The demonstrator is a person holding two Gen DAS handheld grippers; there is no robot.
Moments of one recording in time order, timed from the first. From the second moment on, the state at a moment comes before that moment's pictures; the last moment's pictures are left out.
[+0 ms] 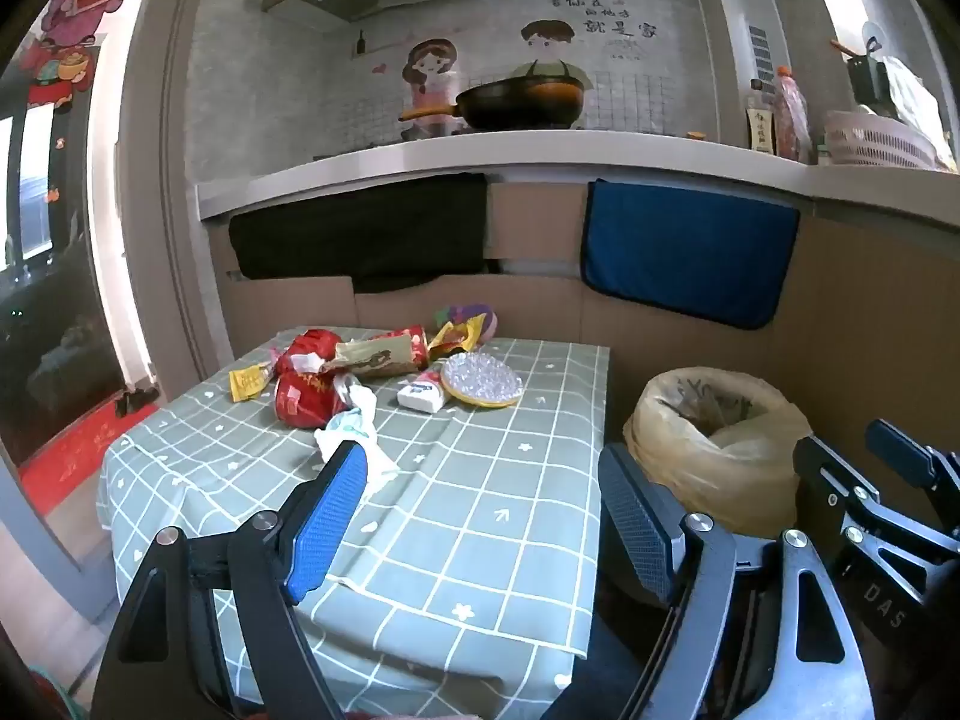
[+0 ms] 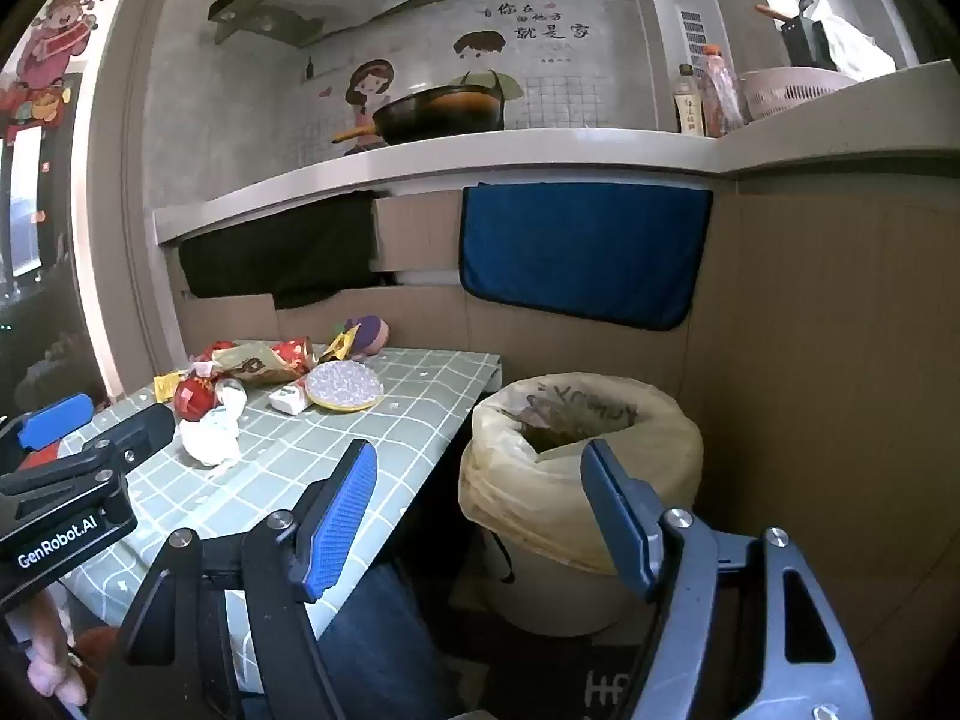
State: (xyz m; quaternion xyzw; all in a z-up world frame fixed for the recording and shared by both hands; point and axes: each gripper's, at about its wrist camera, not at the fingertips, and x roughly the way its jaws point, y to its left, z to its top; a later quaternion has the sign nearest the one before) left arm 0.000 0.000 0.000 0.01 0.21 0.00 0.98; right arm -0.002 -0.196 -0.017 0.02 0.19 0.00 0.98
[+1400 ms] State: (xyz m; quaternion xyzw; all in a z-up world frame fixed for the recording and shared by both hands) left arm 0.005 -0.009 -0.008 0.01 0.22 -0.01 0.98; right arm -0.002 -0.201 -0.014 0.03 0.19 -0.01 0.98
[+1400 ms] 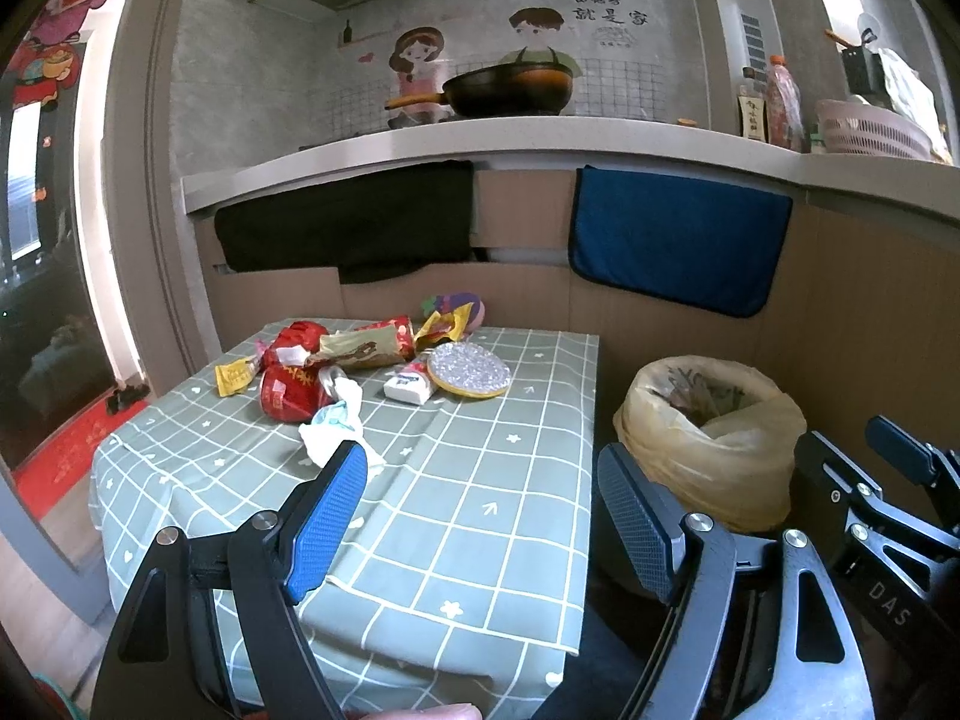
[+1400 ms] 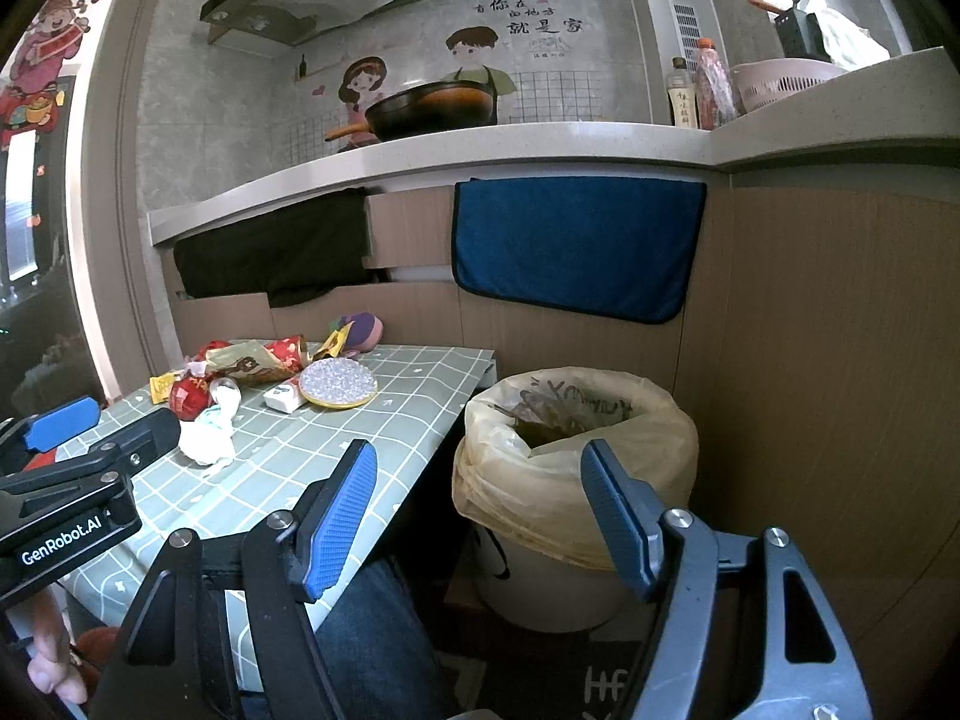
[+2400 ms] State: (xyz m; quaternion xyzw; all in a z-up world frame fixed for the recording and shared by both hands) left arm 0.008 -0.008 -0.008 0.01 0.22 -0.01 0.98; right arm -0.002 -0.200 -0.022 0.03 0.19 -0.01 0.98
